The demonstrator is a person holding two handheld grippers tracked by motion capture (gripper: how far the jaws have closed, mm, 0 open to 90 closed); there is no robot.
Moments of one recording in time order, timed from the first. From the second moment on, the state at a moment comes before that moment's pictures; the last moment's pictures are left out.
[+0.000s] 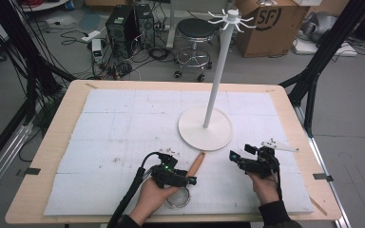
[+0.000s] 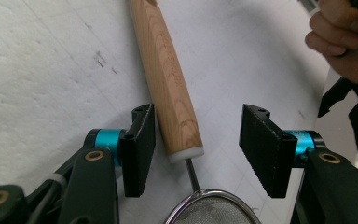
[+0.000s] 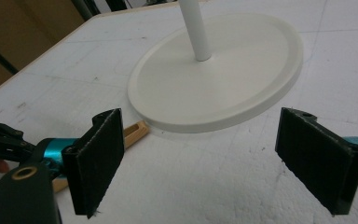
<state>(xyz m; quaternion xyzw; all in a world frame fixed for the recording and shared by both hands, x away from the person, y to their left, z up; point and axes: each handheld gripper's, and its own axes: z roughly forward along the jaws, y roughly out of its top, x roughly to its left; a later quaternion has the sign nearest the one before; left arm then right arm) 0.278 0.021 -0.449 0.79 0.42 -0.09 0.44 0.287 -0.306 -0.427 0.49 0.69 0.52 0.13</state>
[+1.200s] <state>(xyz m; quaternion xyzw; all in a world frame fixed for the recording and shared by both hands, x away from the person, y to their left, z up) 0.267 0.000 -0.442 0.83 0.40 0.00 0.38 0.289 -0.304 -0.429 0.49 0.69 0.51 0.12</state>
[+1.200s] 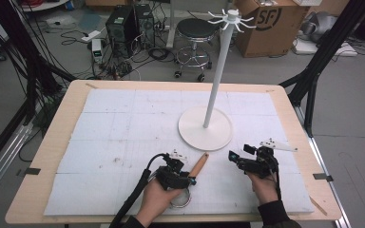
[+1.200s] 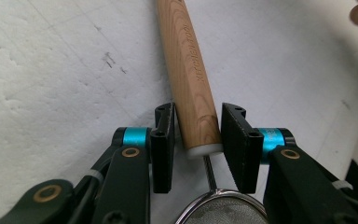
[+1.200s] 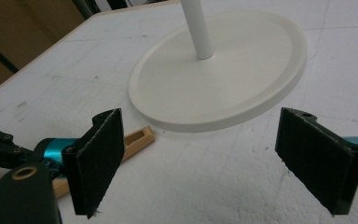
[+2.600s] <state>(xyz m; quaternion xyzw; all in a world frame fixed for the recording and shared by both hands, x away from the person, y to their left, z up) 0.255 -0.021 -0.437 0.88 0.32 0.10 0.32 0.289 -0.308 -0.428 0.50 0.68 0.52 0.14</state>
